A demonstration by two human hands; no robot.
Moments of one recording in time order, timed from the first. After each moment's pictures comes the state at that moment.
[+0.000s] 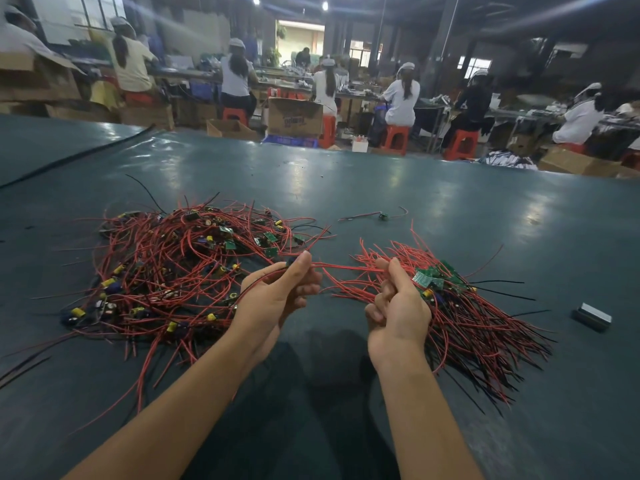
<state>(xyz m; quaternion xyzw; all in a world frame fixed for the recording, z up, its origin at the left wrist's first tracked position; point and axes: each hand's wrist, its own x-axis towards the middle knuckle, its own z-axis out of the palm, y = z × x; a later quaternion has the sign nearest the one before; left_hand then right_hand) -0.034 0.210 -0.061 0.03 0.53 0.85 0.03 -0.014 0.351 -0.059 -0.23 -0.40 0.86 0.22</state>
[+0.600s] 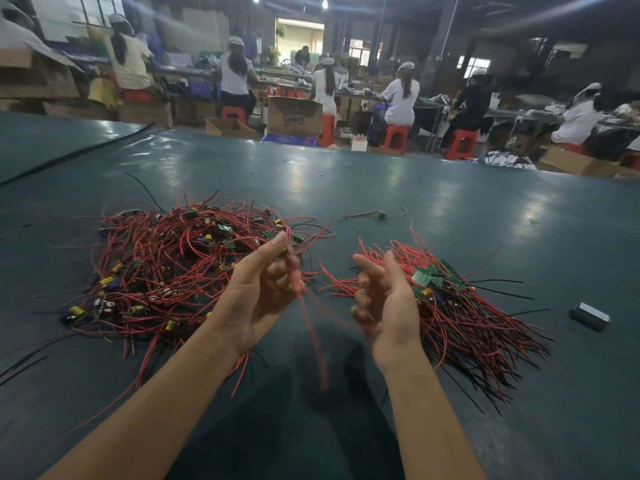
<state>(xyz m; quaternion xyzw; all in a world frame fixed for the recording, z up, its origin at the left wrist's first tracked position) -0.040 0.196 -0.044 0.06 0.41 0.90 0.13 -0.010 0.354 -0.061 -0.13 -0.48 0.86 0.11</state>
